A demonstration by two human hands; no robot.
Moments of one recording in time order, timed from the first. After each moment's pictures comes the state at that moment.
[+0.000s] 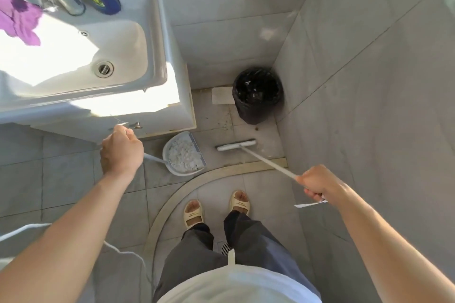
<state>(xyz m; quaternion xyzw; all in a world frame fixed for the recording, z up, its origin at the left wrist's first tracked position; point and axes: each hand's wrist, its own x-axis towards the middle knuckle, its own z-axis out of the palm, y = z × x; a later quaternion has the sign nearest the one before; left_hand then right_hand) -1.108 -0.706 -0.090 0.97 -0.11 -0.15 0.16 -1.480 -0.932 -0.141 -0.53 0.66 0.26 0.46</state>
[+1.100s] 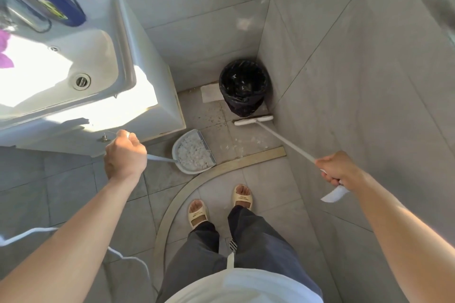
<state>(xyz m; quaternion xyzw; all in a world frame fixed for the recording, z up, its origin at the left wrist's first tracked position) -1.154 -0.735 -0.096 0.96 -0.20 -0.13 0.14 -1.565 -0.961 -0.157 -0.47 0.72 0.11 0.50</state>
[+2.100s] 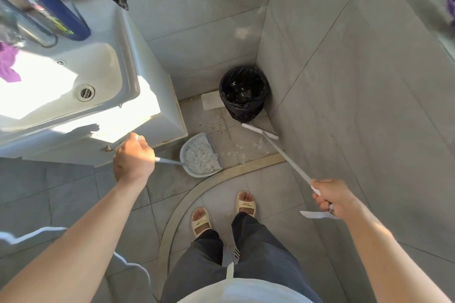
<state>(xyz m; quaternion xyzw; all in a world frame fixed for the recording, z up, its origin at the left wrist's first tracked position) -1.155 -0.748 -0.089 0.96 -0.22 -0.13 0.13 -1.562 -0.897 -0.157 -0.32 0.76 0.02 0.56</state>
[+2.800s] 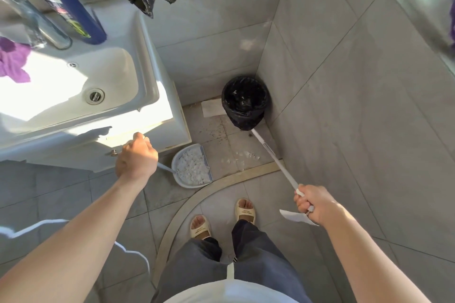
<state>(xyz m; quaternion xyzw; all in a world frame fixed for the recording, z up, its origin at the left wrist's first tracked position) -1.101 -0.731 -0.107 0.94 -0.29 -0.14 0.08 -1.494 -0.863 -0.153 -0.17 0.75 -0.04 0.63</state>
